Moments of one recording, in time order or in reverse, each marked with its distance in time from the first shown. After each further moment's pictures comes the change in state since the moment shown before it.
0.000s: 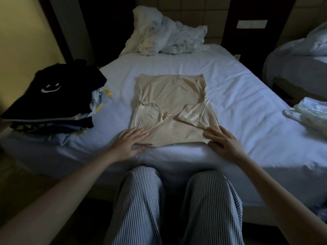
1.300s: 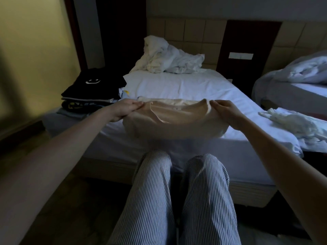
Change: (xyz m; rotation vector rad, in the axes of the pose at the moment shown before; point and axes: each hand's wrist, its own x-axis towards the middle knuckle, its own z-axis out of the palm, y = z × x) left_hand -0.117 0.066 -0.151 -1.082 0.080 -0.312; right_hand -0.092 -0.160 -0.131 0.650 0.136 0.188
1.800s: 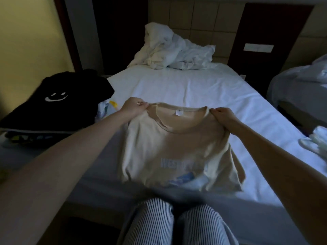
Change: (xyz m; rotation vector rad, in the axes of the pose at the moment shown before) left_hand 0.262 -0.021 -0.014 0.367 0.374 0.052; right_hand 0.261 0.080 0.040 -0.158 0.008 0.186
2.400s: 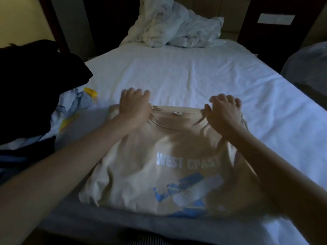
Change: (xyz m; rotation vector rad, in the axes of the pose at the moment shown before) left_hand 0.053 -0.026 0.081 0.878 0.081 0.245; right_hand 0.073 0.032 0.074 -0.845 0.172 -0.208
